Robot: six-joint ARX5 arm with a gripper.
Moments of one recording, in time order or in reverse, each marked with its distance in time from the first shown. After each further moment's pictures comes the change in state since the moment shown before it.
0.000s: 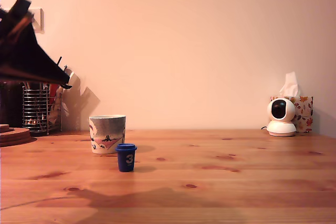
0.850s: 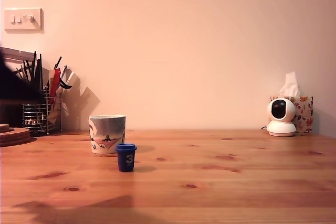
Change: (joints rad) arm 0.000 -0.193 -0.230 0.106 -0.080 0.000
